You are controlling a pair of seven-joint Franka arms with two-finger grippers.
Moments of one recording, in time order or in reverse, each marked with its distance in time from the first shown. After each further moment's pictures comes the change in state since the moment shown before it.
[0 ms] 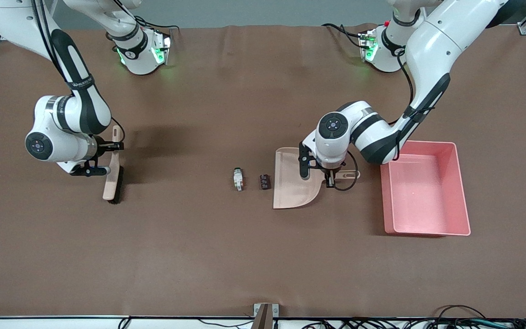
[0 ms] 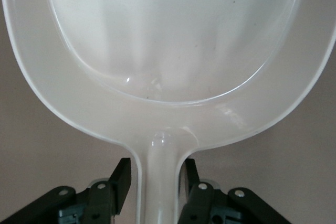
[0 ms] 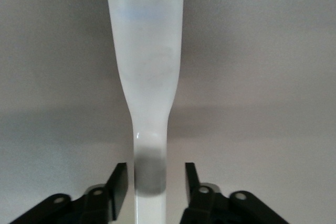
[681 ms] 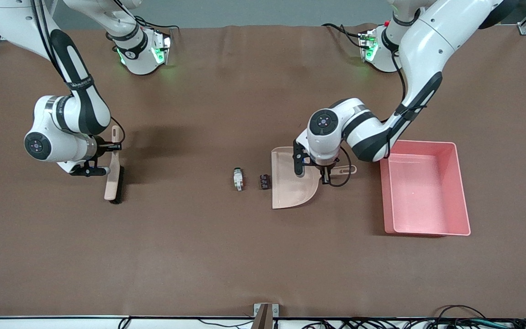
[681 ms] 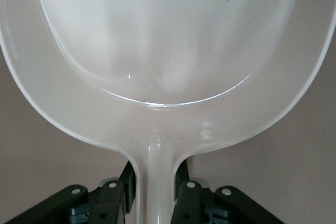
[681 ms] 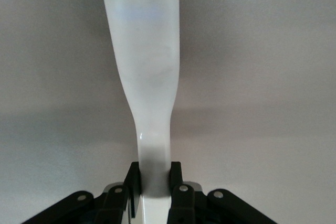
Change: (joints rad) left arm -0.053 0.003 0.001 0.019 0.009 -0.056 -0.065; right arm 0.000 0.000 -0.001 0.000 0.026 0.000 0.003
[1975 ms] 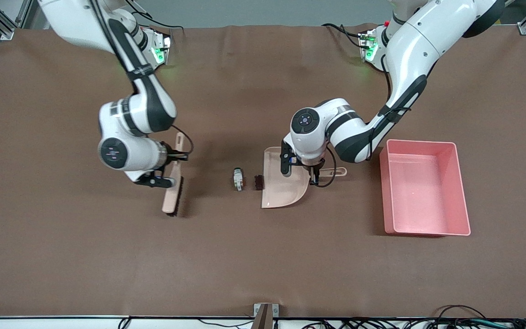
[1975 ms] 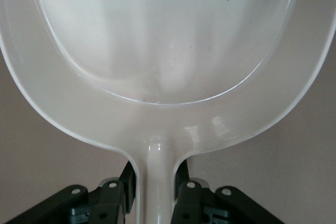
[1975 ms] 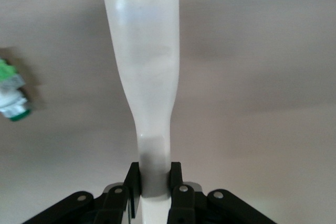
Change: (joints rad) left arm -0.078 0.068 0.004 0.110 0.039 -0.057 0.000; right arm 0.433 0.156 0.018 0.384 0.247 -0.142 0.454
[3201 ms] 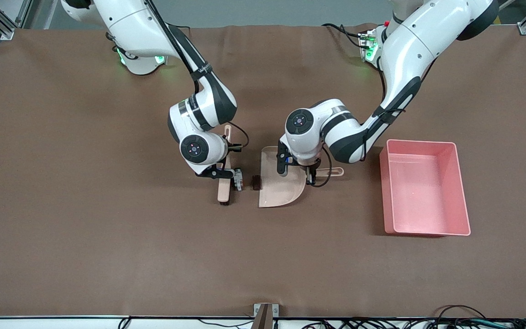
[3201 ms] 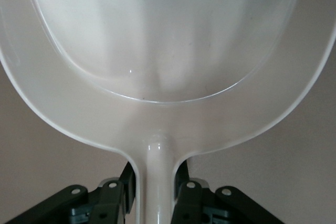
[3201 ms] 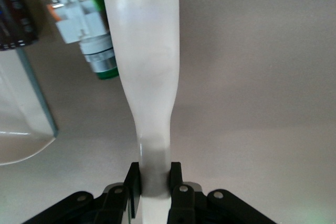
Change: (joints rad) left arm -0.028 0.014 0.011 0.022 0.000 -0.024 -0.002; right arm 0.209 0.148 -0.010 0.122 0.092 0.007 0.089
